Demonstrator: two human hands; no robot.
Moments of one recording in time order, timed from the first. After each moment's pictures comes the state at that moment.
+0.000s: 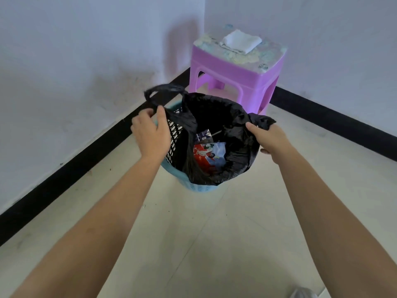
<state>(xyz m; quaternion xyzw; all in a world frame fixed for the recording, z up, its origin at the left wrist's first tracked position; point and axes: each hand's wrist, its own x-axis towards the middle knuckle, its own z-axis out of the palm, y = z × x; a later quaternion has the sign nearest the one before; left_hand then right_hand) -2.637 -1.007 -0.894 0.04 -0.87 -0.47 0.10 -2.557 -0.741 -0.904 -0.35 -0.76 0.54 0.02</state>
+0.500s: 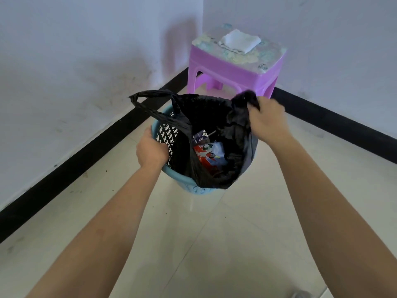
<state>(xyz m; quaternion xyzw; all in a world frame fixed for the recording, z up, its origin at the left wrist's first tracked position) -2.636 -1.011 -0.933 0.12 -0.90 -0.41 0.00 -2.569 -0.772 -0.841 -0.23 -0.92 0.28 0.12</state>
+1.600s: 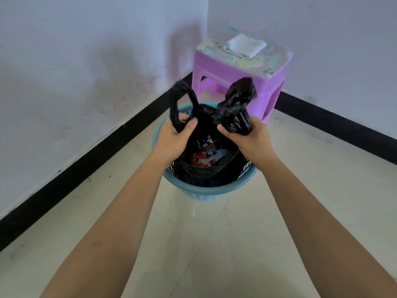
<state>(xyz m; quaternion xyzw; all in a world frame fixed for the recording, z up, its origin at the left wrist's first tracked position) -2.643 -0.987 -0.892 -0.12 -0.79 -0.60 -0.08 -2.572 -0.798 -0.890 -0.13 -0.80 0.56 0.18</state>
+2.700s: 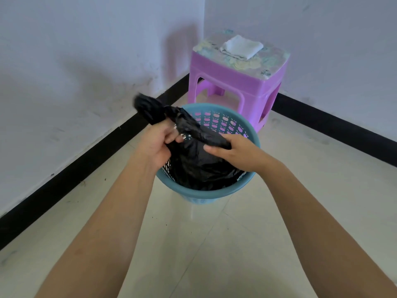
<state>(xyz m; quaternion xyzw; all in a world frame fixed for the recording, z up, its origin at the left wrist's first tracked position) -2.653 -0.995 -0.884 0.01 -0.50 -0.84 -0.22 -2.569 -0.798 -0.888 0.00 -0.89 0.46 -0.09</state>
